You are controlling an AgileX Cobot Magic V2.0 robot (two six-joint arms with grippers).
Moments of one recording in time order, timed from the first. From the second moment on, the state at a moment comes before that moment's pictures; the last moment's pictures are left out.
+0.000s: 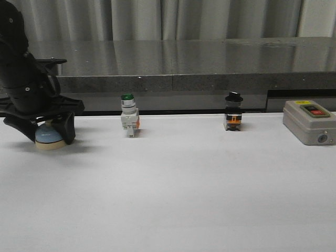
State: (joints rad) left arm -0.19 2.07 -1.41 -0.01 0.60 -0.01; right arm 0.07 -0.01 0.03 0.04 0.12 -0.02
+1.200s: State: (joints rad) left arm -0.63 1.77 -1.41 -0.01 0.57 -0.01; right arm 0.07 -0.01 0.03 0.04 0.12 -0.02
